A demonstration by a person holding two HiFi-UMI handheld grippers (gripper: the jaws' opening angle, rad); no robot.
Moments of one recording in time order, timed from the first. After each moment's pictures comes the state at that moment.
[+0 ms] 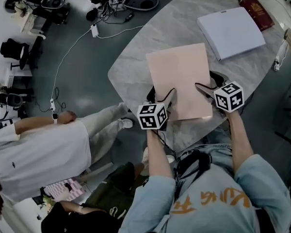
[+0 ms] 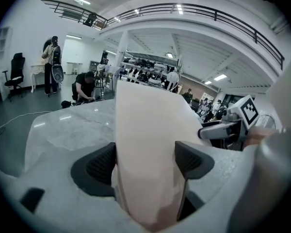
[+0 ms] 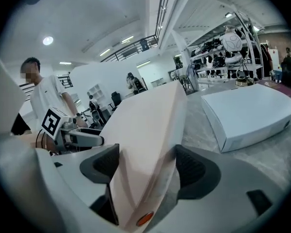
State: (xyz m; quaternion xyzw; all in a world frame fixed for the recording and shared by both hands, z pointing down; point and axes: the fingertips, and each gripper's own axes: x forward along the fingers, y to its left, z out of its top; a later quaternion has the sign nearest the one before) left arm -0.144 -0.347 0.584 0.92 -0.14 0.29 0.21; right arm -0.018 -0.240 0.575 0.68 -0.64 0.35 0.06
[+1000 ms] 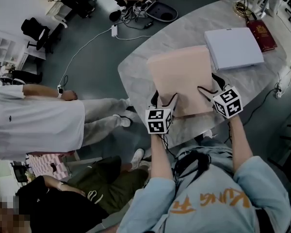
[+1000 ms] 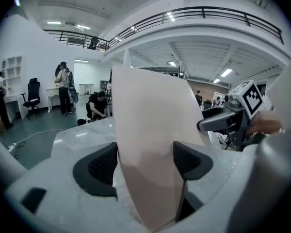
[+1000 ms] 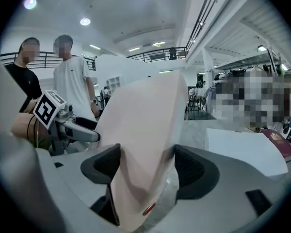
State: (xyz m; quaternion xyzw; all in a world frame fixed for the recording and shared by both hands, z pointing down) left arm -0.169 -0.290 0.539 0.94 -0.22 0.24 0.13; right arm -0.025 -0.209 0.519 0.66 -0.71 0.20 0.16
